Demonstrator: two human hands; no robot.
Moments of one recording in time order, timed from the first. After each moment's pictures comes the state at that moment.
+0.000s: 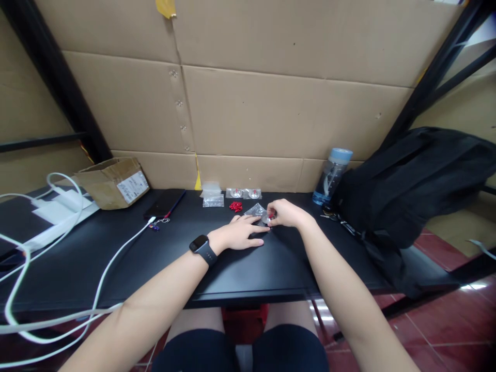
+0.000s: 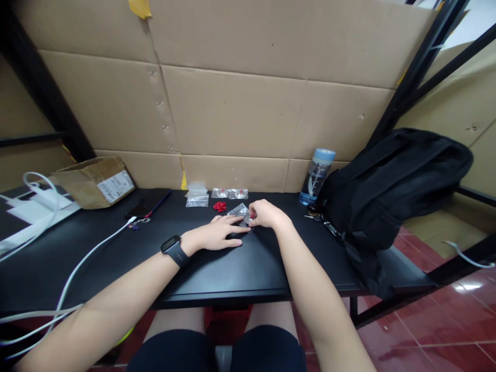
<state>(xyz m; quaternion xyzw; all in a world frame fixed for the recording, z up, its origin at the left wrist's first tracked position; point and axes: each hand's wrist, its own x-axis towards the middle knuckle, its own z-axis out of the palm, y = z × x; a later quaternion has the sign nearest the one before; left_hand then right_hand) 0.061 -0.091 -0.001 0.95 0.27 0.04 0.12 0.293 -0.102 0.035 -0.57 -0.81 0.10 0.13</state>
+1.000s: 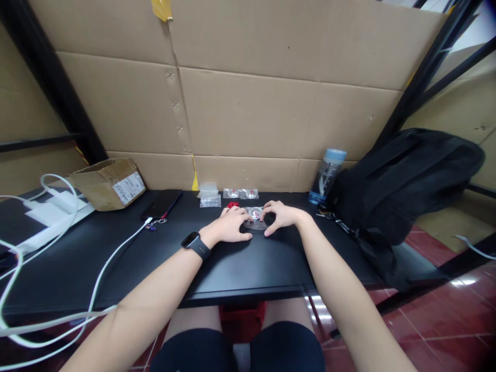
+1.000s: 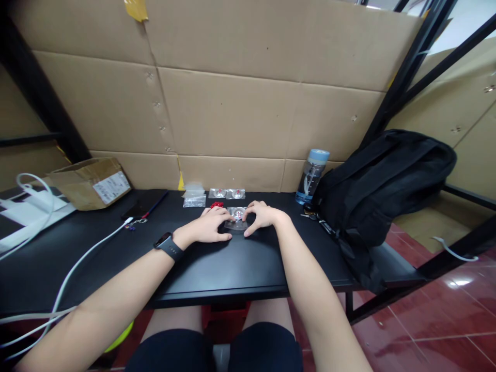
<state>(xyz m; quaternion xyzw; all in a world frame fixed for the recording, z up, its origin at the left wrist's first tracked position) 0.049 -0.081 0.010 0.94 0.31 0.11 0.09 0.306 -0.099 0.027 -0.55 -0.81 0.18 0.07</state>
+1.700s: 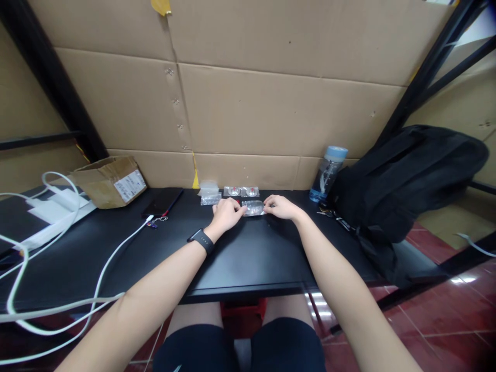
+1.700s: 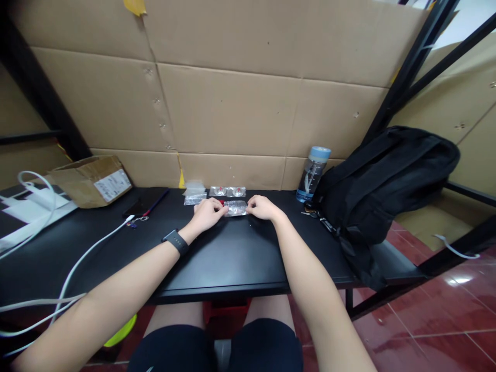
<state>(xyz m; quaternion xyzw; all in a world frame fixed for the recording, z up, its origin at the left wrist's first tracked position) 0.058 -0.061 -0.005 0.81 0.50 0.29 0.13 0.301 -0.079 0.015 -0.57 -0.78 0.15 0.22</state>
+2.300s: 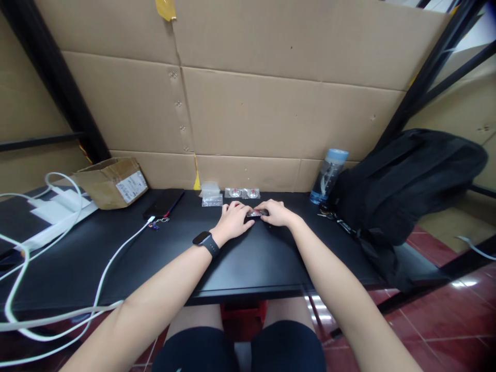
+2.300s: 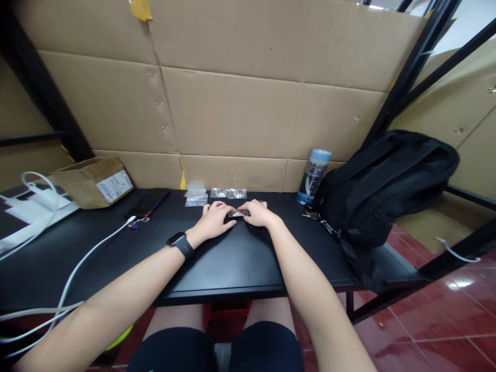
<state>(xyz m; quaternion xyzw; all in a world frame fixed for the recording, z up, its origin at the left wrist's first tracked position) 0.065 -0.072 -0.012 0.90 0.39 0.22 0.02 0.277 -0.092 0.018 -0.55 -0.82 0.09 0.13</state>
